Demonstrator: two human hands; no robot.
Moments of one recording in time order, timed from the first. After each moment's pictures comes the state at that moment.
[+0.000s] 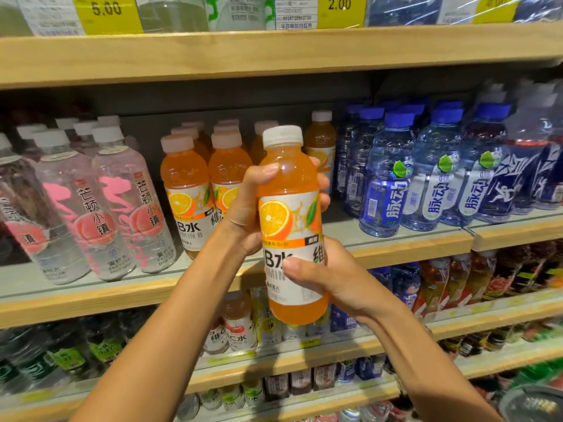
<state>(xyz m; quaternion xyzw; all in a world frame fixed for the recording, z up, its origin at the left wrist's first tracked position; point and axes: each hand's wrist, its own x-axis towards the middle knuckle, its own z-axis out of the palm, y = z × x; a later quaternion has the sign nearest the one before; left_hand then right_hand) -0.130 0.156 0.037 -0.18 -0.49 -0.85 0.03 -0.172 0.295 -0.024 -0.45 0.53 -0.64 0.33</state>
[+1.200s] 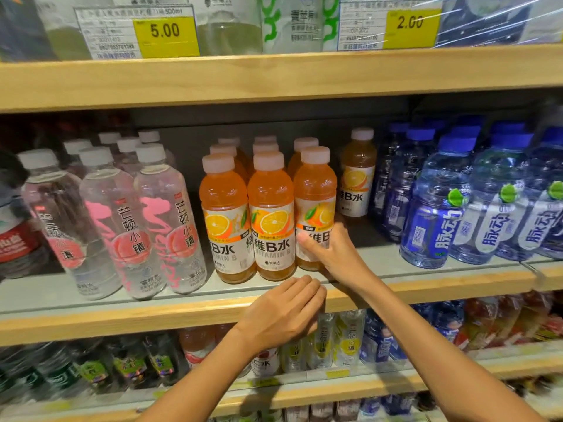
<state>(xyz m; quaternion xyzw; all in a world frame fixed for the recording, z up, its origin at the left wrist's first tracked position) -0.115 0.101 -0.107 -0.20 -0.87 0.20 0.40 -0.255 0.190 -0.058 -0.42 0.69 -0.57 0.10</state>
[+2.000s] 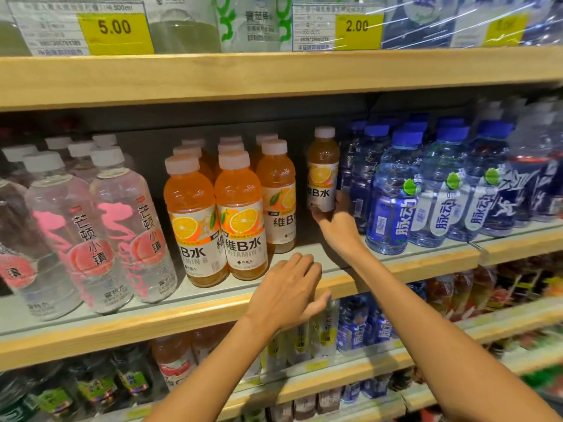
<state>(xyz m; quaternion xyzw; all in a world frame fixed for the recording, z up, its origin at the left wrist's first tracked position) -0.147 0.140 -0.078 -0.06 -0.95 0.12 0.27 -0.302 0.203 -0.044 -0.26 0.78 -0.57 -0.04</state>
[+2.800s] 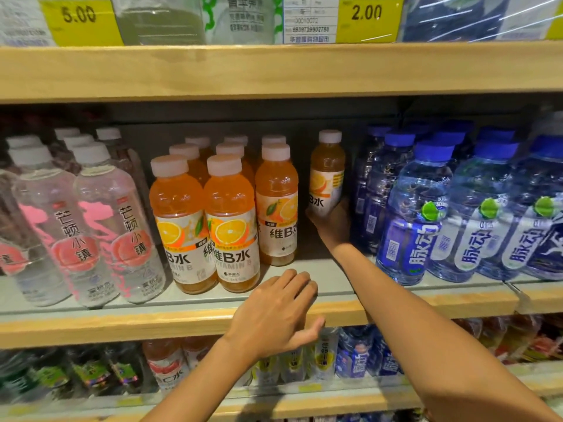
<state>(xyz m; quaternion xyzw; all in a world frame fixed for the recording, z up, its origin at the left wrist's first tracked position) -0.151 0.144 -0.081 -0.03 -0.95 0.13 0.27 -0.358 0.148 -0.056 -0.23 0.74 -0.63 0.00</state>
